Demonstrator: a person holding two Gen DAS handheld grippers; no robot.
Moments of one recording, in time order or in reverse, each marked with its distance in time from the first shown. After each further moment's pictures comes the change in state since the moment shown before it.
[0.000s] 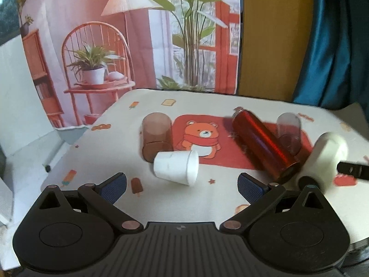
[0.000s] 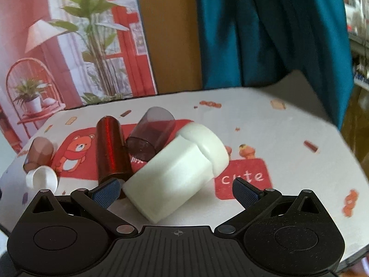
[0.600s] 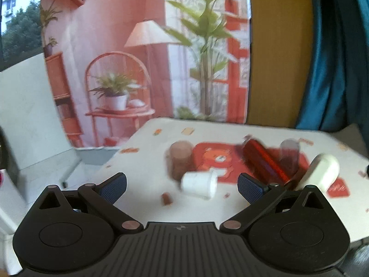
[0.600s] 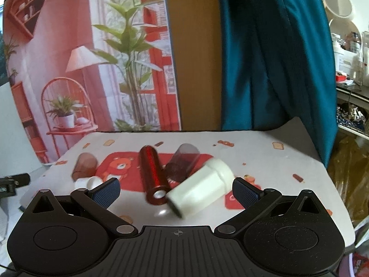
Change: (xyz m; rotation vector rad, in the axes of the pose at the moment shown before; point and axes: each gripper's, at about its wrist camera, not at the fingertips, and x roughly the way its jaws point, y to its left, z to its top) left arm -0.084 0.029 0.004 -0.039 -0.157 0.016; right arm -0.143 0.033 -0.001 -0.120 -0.182 0.070
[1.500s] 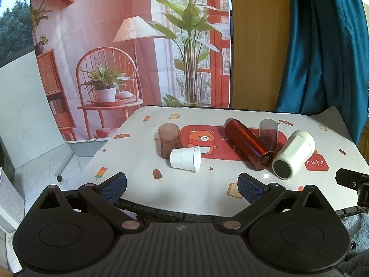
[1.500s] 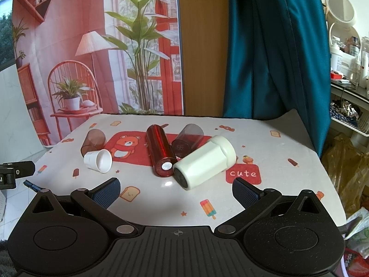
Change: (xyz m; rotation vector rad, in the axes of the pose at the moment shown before) left arm -0.054 -0.005 -0.027 0.056 0.062 -0.036; right arm -0.047 0.027 -0.042 -0.059 0.039 -0.003
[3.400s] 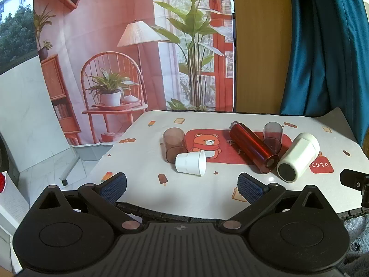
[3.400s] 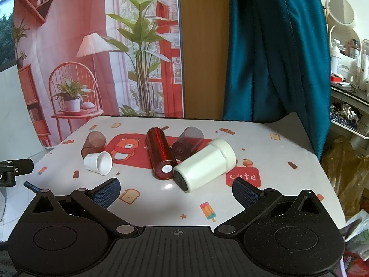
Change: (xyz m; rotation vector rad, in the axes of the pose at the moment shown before) left arm -0.005 0.000 0.006 0.012 -0.014 0.026; right arm -0.002 0.000 0.004 -0.003 -0.003 0.001
